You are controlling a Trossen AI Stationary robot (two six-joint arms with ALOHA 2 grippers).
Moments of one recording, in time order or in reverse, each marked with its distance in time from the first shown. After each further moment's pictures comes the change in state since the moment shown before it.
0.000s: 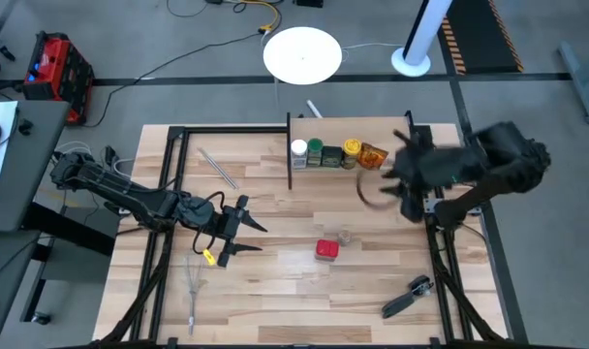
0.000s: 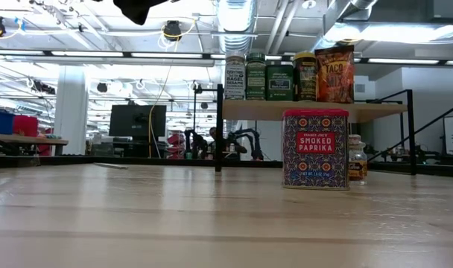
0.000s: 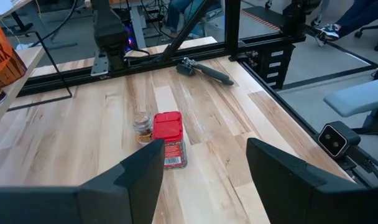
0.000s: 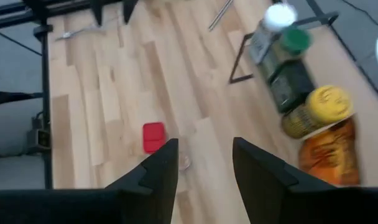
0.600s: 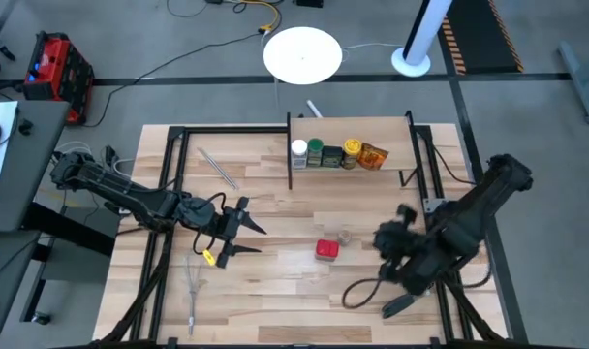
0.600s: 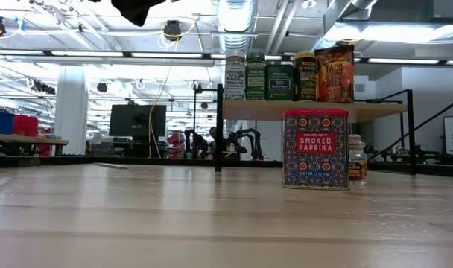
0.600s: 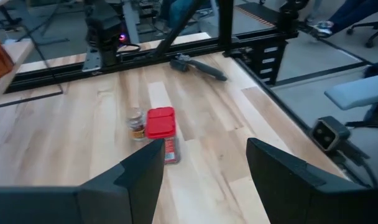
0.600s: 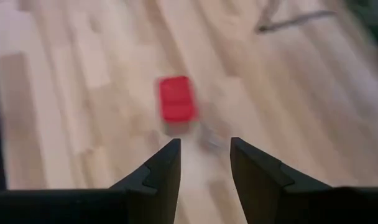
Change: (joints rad) left arm 0.000 0.000 0.000 -0.016 0.035 -0.003; right arm 0.409 0.019 -0.662 0.323 0.268 0.500
